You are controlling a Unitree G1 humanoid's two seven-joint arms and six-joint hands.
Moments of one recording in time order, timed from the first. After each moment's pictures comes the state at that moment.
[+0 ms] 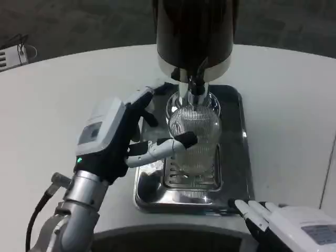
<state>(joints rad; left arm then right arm) -0.55 0.37 -0.15 0.34 0.54 -0.39 0.28 0.20 -0.12 0.01 -1.03 -1.17 0.05 1.00</state>
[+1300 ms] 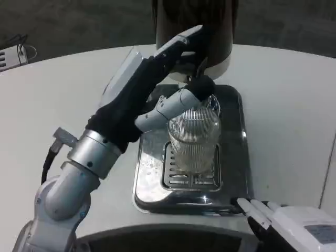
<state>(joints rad) -0.61 0.32 -0.07 0.00 0.12 -0.26 -0.23 0.20 -0.09 0.00 -1.03 -1.17 0.06 1.00</state>
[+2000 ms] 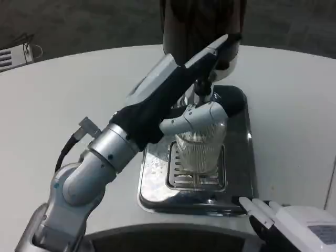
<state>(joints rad) -0.71 0.35 -0.15 0.13 0.21 -0.31 -0.29 0.21 -0.05 -0.04 -1.03 -1.13 0.02 1.00</state>
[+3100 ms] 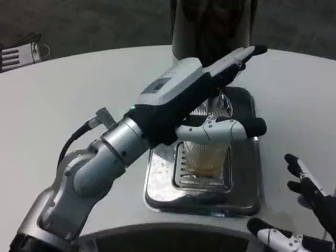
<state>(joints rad) -0.80 0.40 -0.24 0.21 0.33 -0.40 -0.28 0.22 0.02 -0.16 -0.79 -0.52 0.23 0.48</state>
